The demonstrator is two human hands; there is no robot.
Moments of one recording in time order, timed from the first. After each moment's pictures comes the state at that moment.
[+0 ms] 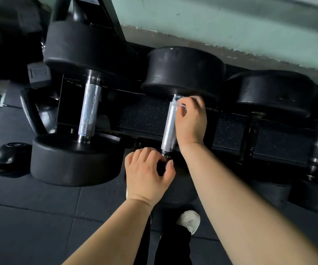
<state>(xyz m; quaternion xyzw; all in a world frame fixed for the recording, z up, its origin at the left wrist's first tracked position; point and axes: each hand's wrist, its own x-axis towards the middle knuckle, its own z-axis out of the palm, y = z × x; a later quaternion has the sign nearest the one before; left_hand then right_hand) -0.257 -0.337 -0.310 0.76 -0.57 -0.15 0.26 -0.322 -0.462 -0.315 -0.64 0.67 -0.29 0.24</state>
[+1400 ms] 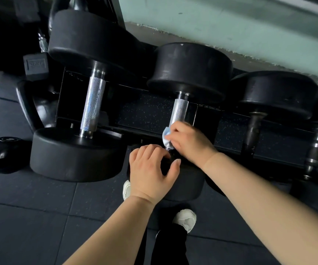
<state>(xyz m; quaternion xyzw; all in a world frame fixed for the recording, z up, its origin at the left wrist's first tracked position) -0.253 -0.335 -0.309 0.75 -0.56 -0.19 0.30 -0.350 -0.433 -0.316 -0.87 0.41 -0.02 0.26</state>
